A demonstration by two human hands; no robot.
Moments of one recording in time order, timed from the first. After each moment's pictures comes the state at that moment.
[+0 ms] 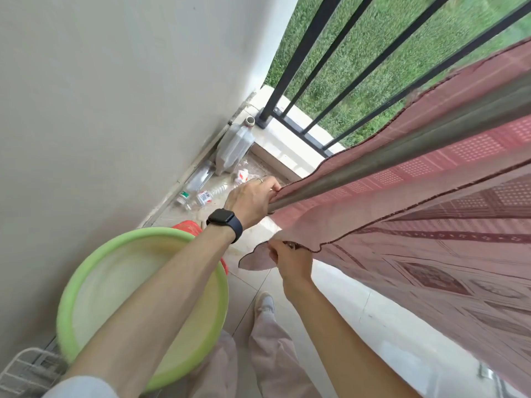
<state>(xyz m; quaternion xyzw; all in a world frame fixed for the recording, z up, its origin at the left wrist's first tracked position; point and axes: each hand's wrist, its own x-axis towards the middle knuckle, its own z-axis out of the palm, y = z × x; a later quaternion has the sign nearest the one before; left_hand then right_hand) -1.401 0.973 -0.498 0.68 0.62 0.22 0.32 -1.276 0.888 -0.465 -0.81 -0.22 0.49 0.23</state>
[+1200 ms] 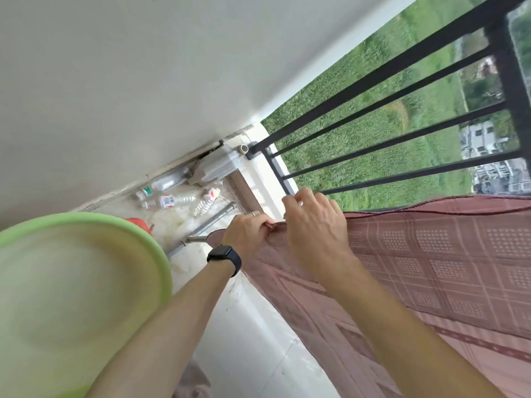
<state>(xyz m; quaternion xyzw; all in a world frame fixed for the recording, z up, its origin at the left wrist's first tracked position) -1.371 0.966 -0.515 0.46 0.65 0.43 0.42 -1.337 0.989 -0.323 -0.40 -0.87 -0.13 -0.25</state>
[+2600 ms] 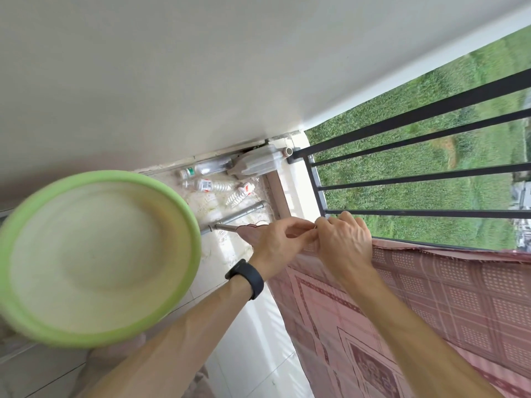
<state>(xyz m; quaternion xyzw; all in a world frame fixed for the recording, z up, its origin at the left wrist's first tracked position) -1.375 0.913 -0.470 0.15 0.50 0.61 0.60 -1.311 0.993 -0.378 -0.36 -0.87 -0.17 -0.28</state>
